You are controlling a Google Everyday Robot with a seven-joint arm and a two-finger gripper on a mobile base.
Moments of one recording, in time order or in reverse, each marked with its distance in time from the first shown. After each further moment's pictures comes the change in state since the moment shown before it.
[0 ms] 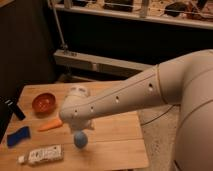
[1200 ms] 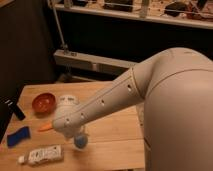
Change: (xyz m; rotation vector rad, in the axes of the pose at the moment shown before) arm 0.006 0.019 0.028 0.001 0.025 -0.013
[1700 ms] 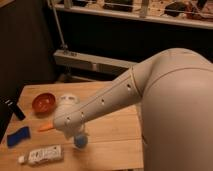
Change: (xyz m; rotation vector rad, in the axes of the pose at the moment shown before) arm -0.014 0.001 0.011 -0.017 0.011 0.026
